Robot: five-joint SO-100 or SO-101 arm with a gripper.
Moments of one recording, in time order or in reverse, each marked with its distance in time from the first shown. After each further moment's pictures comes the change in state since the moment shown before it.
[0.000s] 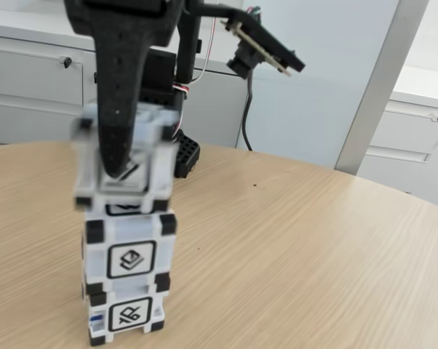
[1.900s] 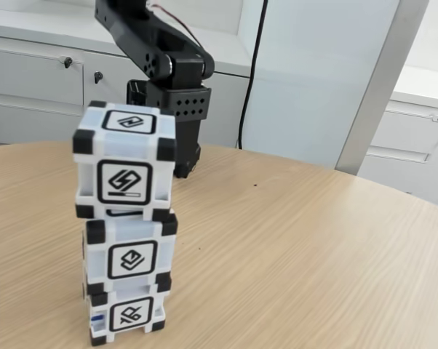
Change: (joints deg) arm -38.7 65.2 16.8 -14.8 12.6
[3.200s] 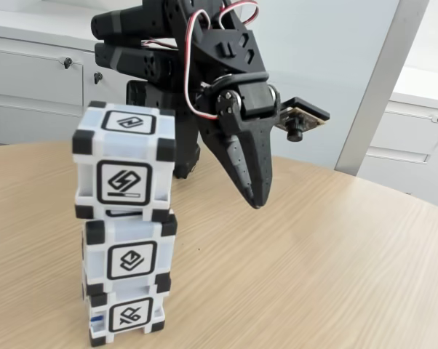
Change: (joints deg) arm -0.1 17.1 64.2 -20.8 2.2
